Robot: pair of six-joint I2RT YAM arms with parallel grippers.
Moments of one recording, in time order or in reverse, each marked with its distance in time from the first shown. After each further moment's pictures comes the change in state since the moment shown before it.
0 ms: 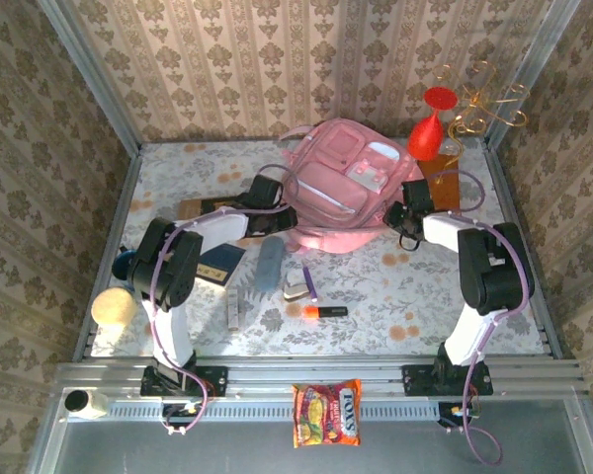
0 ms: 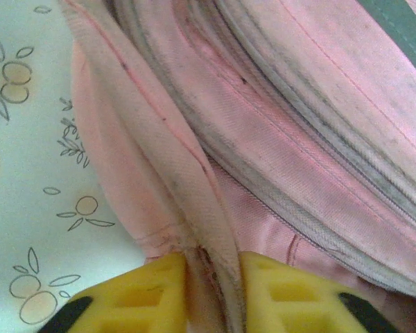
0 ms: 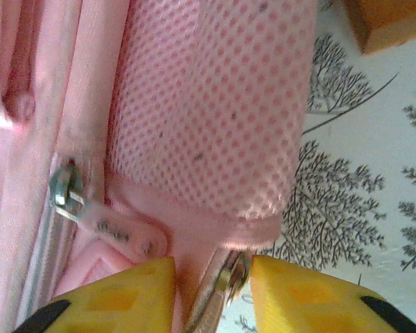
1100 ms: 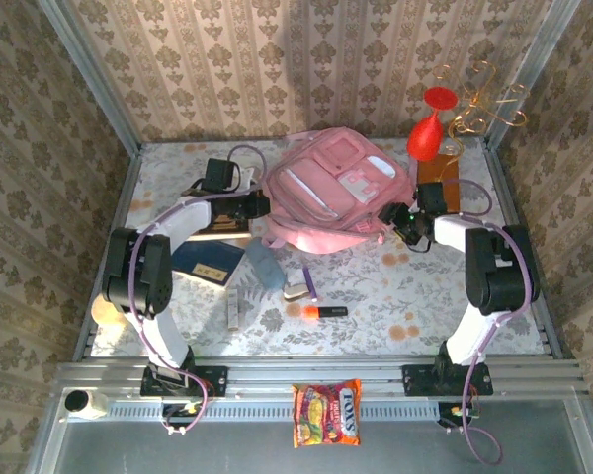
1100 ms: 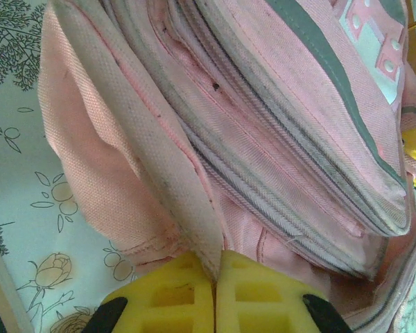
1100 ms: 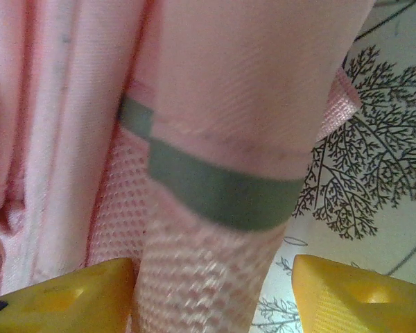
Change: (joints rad) left arm 0.225 -0.124 0.015 -0.130 0.359 0.288; right arm -0.097 0.023 0.009 -0.006 -0.315 0.087
